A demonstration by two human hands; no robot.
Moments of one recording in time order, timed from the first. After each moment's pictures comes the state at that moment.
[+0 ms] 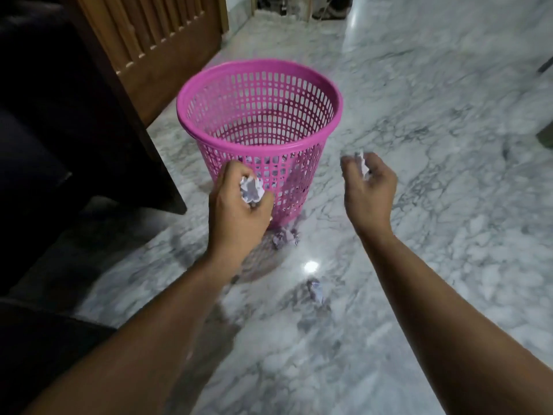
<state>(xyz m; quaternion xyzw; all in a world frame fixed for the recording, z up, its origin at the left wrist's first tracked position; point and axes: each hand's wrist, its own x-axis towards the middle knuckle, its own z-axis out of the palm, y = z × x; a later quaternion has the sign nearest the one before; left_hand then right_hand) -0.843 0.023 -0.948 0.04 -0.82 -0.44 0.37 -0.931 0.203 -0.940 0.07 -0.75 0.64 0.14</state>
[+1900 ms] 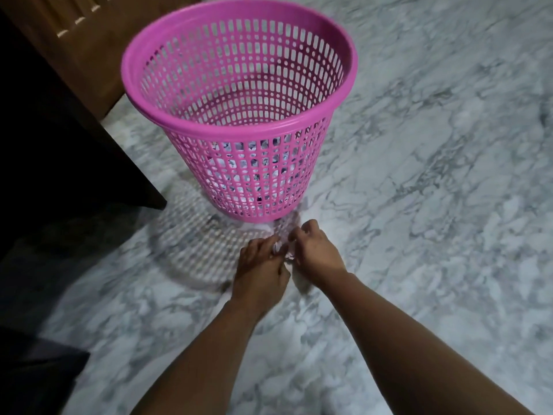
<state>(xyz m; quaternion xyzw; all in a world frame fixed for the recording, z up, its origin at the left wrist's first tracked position) -0.860 0.037 -1.177 0.02 -0.99 -0.13 0.02 -0.943 0.180 -1.169 0.21 -0.95 0.20 -0.11</state>
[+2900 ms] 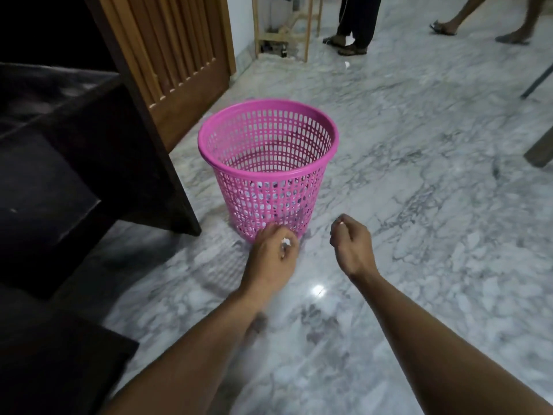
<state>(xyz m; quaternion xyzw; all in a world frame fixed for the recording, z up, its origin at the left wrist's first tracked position) -0.827 0.042 -0.998 0.02 -0.89 -0.41 0.19 -0.898 0.214 -1.000 0.07 -0.83 0.56 0.04</state>
